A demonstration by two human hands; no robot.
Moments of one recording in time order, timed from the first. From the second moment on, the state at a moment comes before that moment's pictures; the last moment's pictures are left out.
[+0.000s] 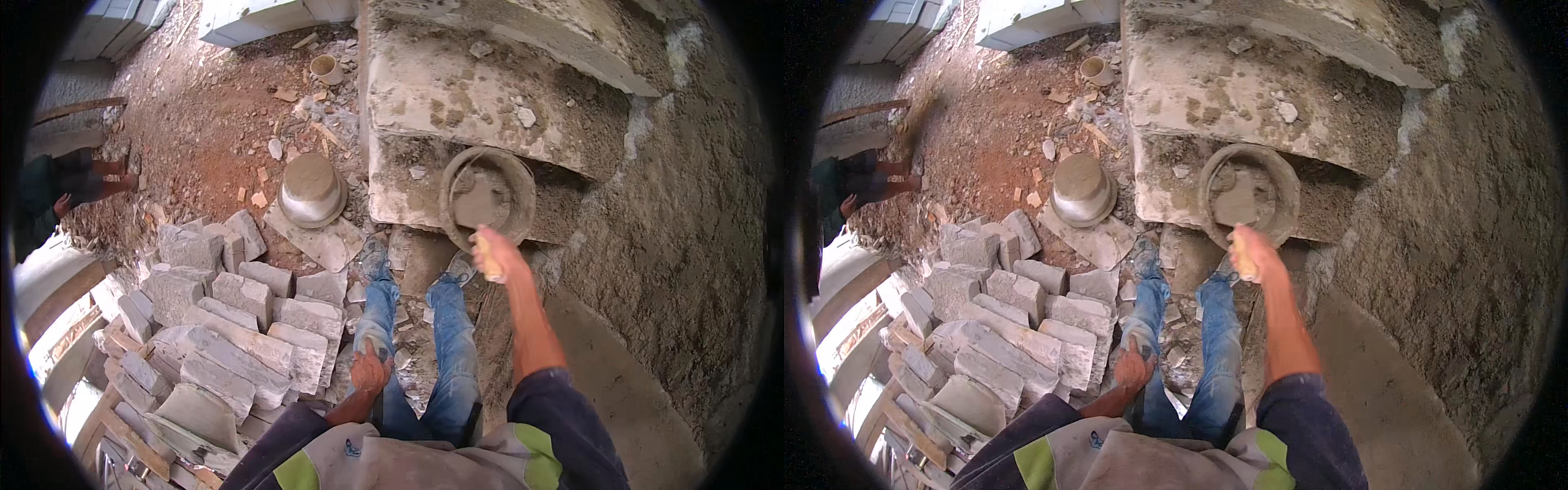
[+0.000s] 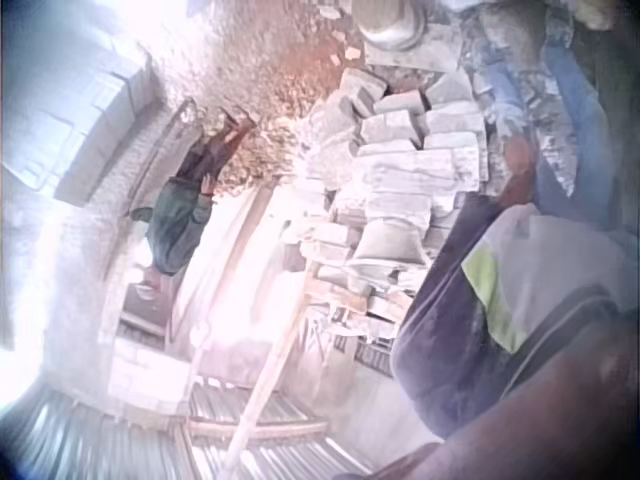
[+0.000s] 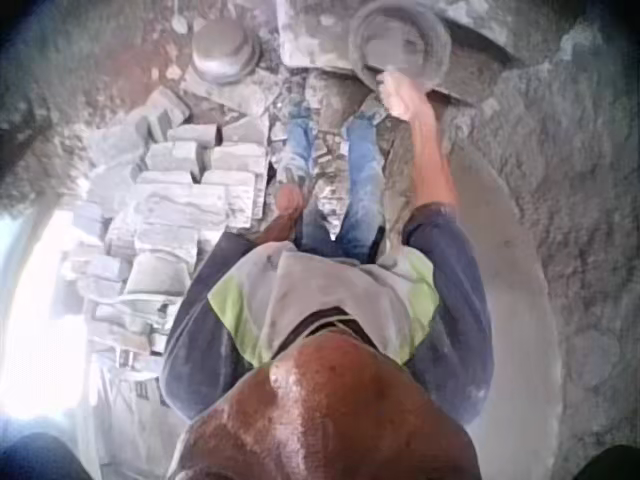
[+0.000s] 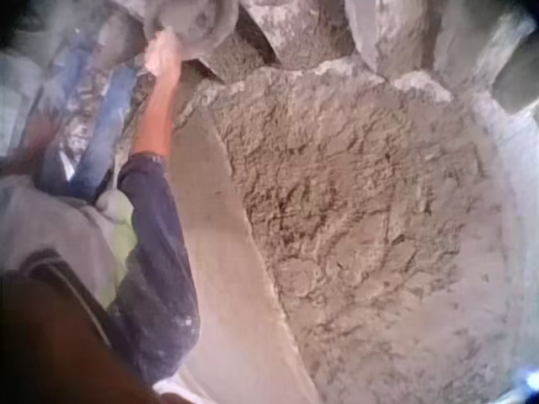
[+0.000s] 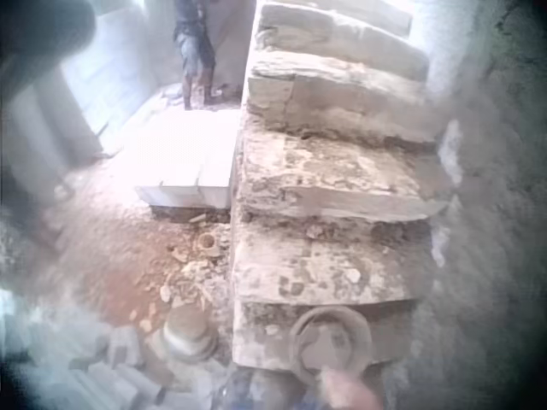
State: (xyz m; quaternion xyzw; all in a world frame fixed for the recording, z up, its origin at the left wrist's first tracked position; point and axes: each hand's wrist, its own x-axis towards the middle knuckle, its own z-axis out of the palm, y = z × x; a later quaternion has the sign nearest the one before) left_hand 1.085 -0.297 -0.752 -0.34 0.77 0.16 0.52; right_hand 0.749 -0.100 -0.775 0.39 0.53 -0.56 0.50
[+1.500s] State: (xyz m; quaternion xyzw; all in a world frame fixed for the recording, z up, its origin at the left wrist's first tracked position) left_hand 1.145 -0.253 -0.749 -0.32 0.75 0.14 0.55; right_hand 0.798 -0.001 -0.825 0.01 0.89 -0.33 0.31
